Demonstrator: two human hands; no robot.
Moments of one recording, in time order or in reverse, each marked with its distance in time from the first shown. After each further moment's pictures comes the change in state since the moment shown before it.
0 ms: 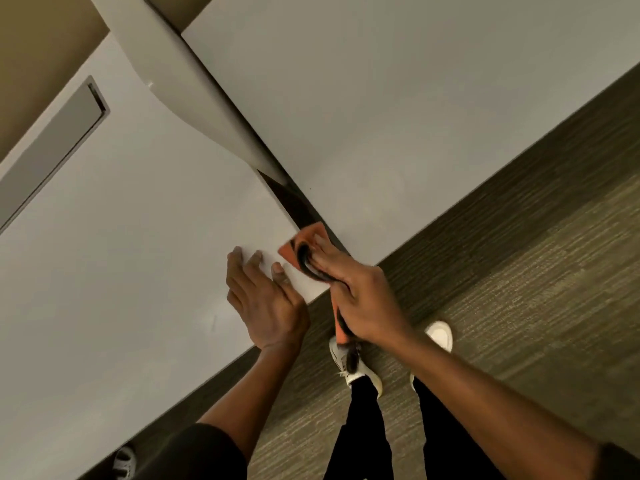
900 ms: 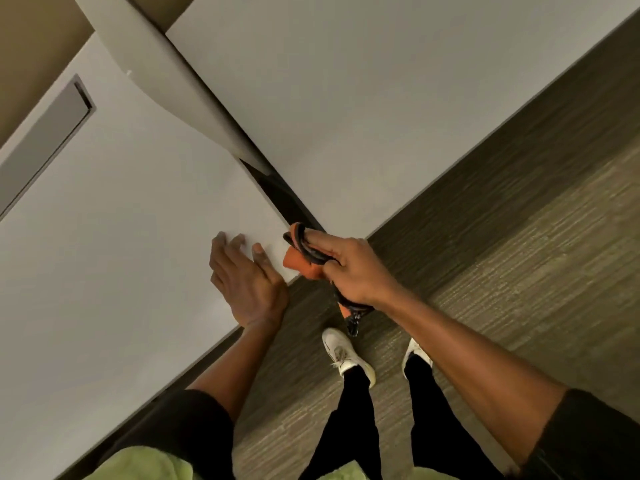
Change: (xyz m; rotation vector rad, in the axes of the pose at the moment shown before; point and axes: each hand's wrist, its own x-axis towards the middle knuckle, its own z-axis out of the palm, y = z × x) left_hand -0.001 -0.001 0.001 0.013 0.001 -0.029; right_hand -0.002 0.011 -0.026 -0.036 -0.158 0.200
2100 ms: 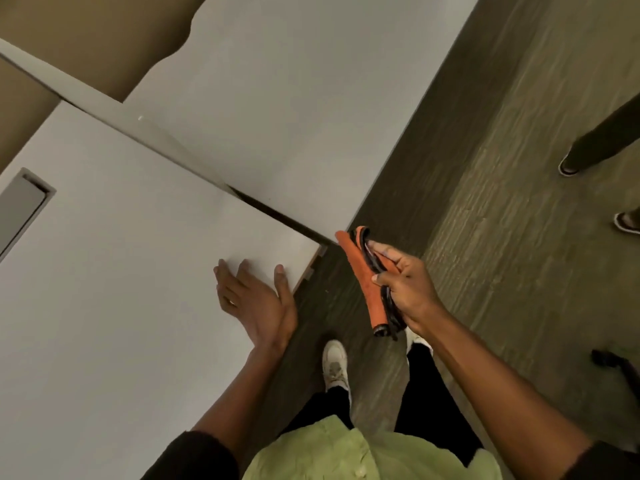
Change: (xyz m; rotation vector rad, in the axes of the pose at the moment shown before) left_hand 0.003 -0.060 -0.038 -0.130 -0.215 0.285; right_hand -0.099 0.007 0.088 0.617 0.792 0.200
